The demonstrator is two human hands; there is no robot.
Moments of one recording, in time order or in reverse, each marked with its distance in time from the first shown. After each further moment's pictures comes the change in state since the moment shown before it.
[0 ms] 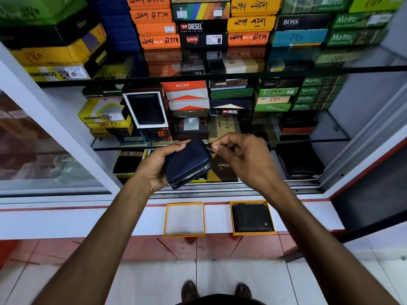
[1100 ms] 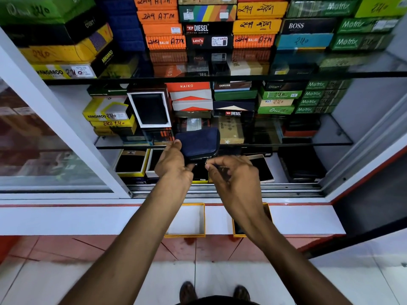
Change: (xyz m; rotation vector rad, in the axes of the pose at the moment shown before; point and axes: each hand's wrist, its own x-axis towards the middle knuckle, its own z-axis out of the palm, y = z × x) left_hand 0.012 -0.012 0.052 -0.517 0.604 0.184; right_hand -0.039 -0.004 0.046 -0.019 0.214 -0.030
